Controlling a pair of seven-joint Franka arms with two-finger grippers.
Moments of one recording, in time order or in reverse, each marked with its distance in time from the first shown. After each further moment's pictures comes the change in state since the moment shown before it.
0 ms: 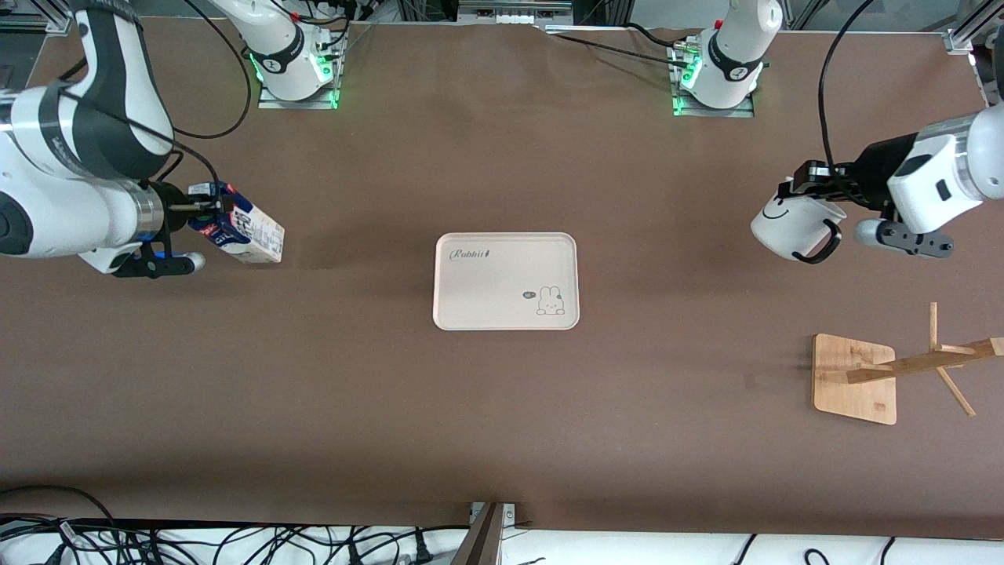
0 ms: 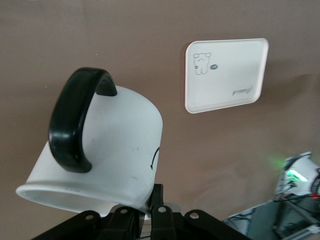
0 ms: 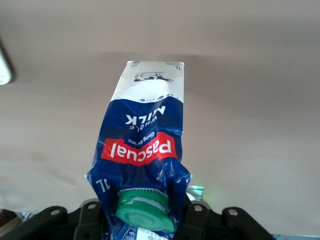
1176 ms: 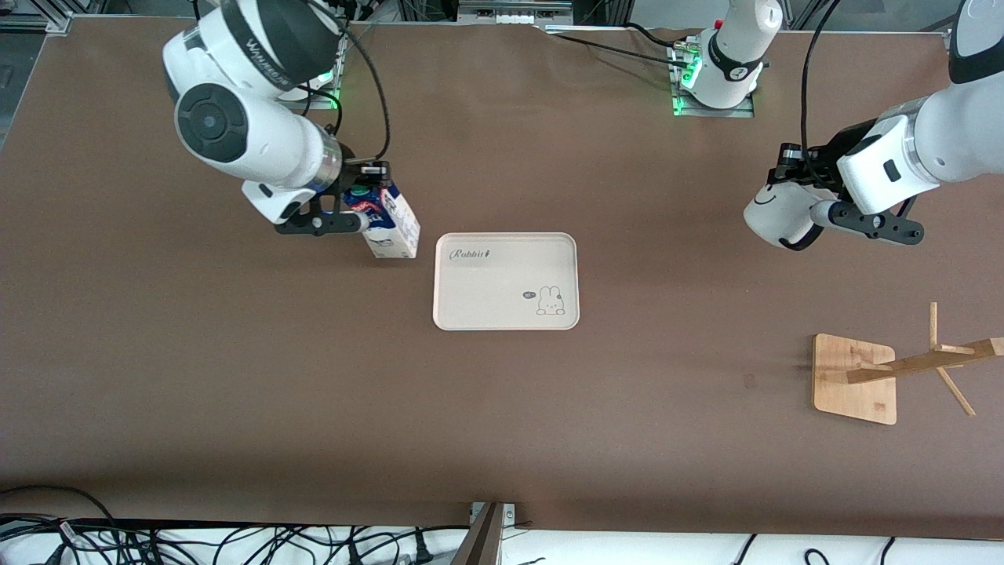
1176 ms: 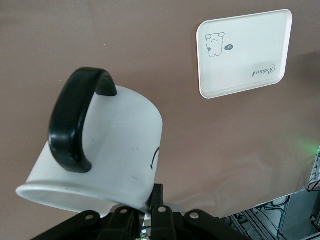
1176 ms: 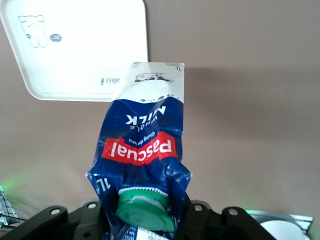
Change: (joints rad) left arm -0.051 0.001 -0.007 0.031 0.075 -0.059 -0.004; right arm 0.119 -0.003 0.317 0.008 0.118 0.257 0.419
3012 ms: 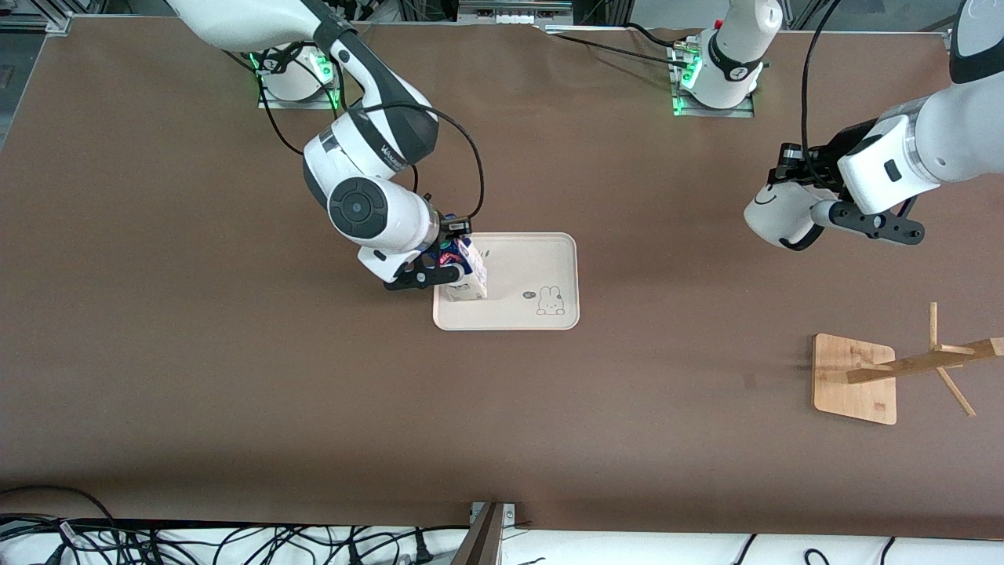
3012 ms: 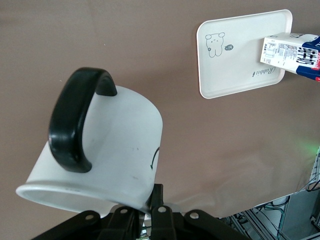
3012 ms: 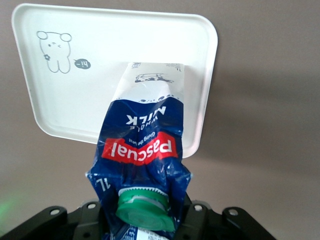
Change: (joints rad) left arm 0.001 0.000 0.000 0.001 0.000 0.000 0.000; right arm 0.144 0.352 -0.005 0.156 -0.082 0.230 -0.001
